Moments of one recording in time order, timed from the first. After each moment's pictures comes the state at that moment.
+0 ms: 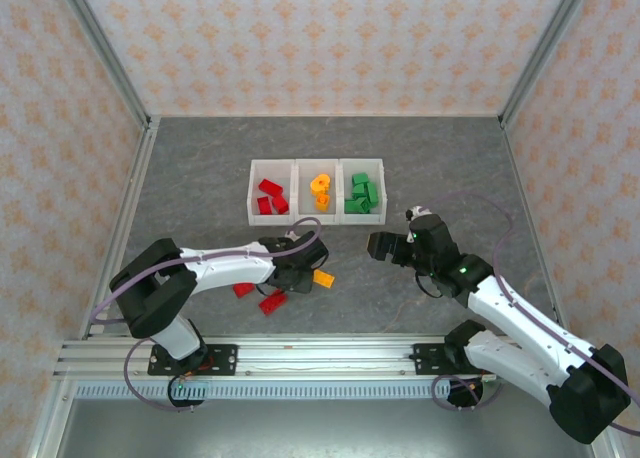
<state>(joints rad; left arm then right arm) -0.87 1.61 0.85 -0.60 -0.15 -0.74 0.57 0.86 0.57 -0.43 0.01 0.62</state>
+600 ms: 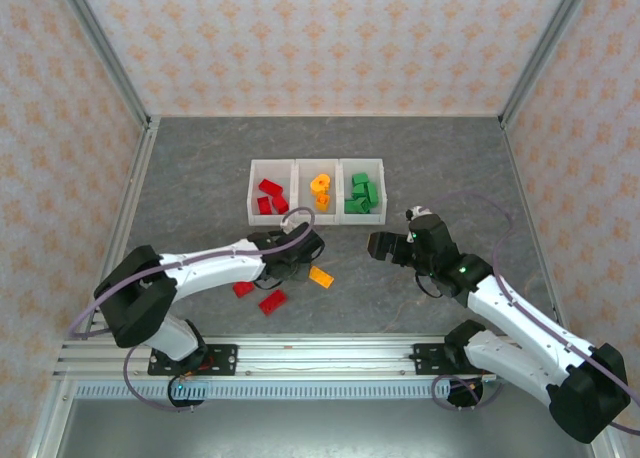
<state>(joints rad) -0.84 1.51 0.89 -0.60 -0.26 -0.71 0.57 0.87 0.57 -0.44 0.02 0.62</state>
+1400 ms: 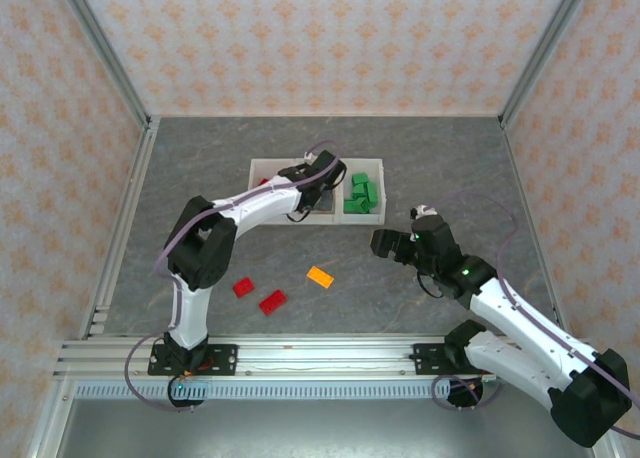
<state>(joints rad) -0.62 2.00 1.55 -0.62 -0.32 -0.51 0.57 0.84 0.57 -0.44 0.07 0.64</state>
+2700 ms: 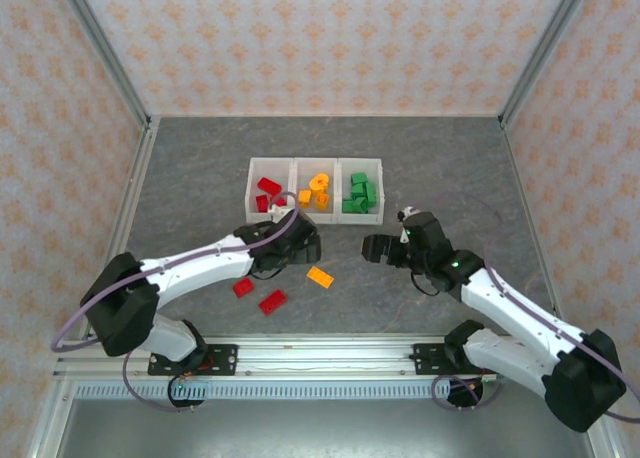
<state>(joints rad) -0.79 1.41 0.87 -0.54 -0.29 -0.83 0.57 0.97 0.58 -0.41 -0.09 0.59</state>
